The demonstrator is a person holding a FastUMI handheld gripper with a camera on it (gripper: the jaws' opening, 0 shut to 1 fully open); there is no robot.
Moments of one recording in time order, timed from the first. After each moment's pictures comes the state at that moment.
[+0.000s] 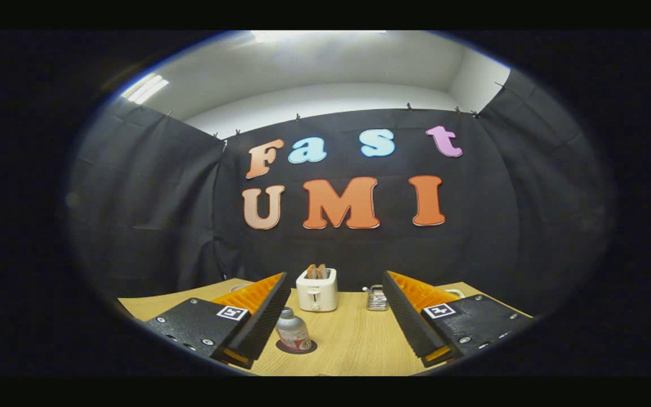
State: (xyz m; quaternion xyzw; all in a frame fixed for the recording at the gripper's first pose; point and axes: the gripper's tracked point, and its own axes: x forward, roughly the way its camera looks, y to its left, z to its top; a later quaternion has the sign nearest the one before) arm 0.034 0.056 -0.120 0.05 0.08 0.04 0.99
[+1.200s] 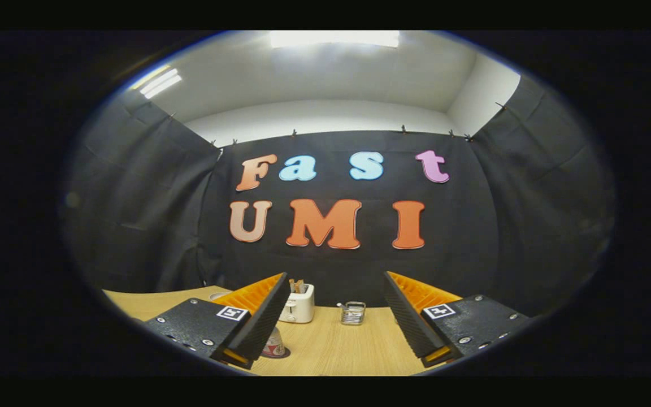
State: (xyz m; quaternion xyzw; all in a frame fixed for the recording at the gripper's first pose) arm 0.028 0.030 -0.091 0.02 0.04 0.00 1.00
